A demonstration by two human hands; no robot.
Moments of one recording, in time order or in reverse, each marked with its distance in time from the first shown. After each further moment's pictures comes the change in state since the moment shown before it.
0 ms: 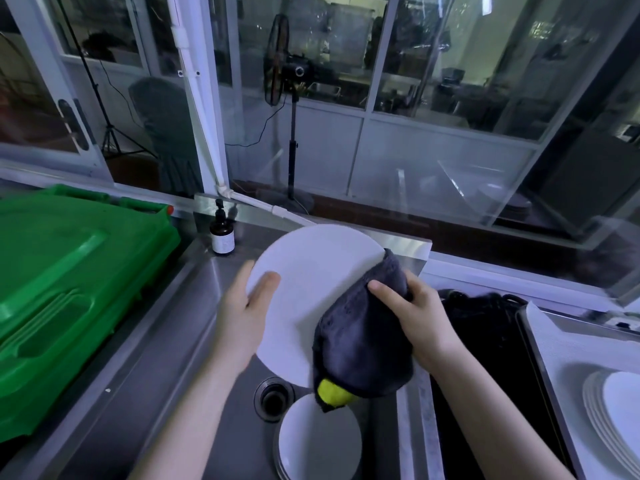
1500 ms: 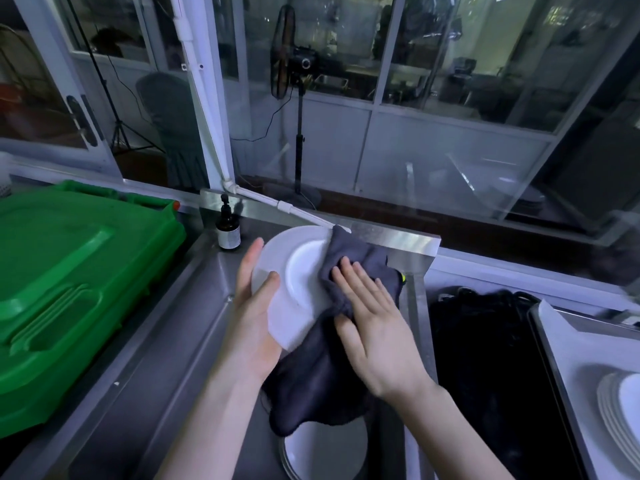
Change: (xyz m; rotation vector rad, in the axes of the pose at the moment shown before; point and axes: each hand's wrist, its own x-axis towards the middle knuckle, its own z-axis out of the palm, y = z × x) left_hand -0.008 0.003 0.019 -0.649 -0.001 -0.169; right_hand -0.026 0.008 0.039 -0.959 -0.228 -0.458
